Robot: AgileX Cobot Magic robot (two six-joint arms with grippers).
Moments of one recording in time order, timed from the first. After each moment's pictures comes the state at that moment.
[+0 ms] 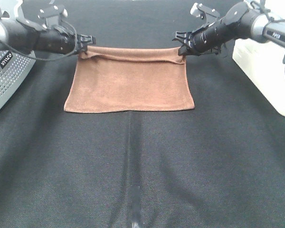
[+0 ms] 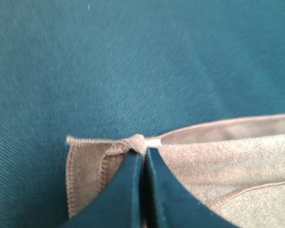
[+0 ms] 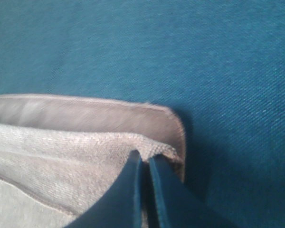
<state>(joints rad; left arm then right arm) -0.13 2.56 -2.02 -1.12 0.21 0.88 0.12 2.70 -2.36 0.61 0.59 -0.34</state>
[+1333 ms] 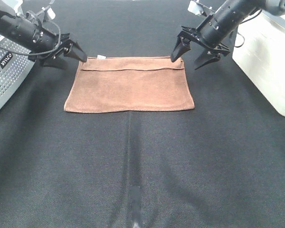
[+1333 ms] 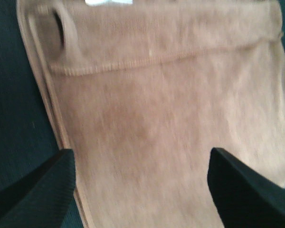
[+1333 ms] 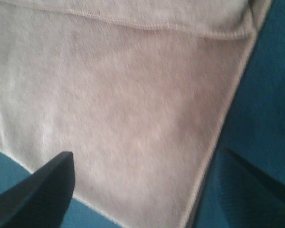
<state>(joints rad) -0.02 2.45 -2.03 -0.77 0.89 0.48 0.12 2.54 -2.36 0.48 1.20 -0.17</state>
